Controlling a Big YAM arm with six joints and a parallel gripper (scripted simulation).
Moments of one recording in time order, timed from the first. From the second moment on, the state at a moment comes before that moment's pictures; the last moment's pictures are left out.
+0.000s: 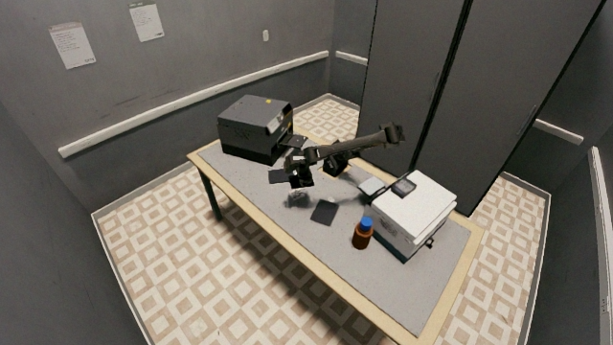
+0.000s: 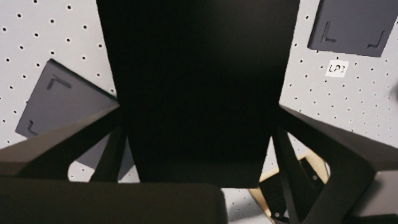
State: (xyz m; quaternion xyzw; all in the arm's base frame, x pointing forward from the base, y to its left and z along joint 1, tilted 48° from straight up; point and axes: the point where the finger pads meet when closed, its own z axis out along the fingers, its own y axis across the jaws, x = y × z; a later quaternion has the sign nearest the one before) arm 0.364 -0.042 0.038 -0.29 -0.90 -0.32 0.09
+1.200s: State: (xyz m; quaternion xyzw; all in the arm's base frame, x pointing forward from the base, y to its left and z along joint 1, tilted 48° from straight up) arm 0.356 -0.098 -0.028 -0.31 -0.88 -0.35 0.11
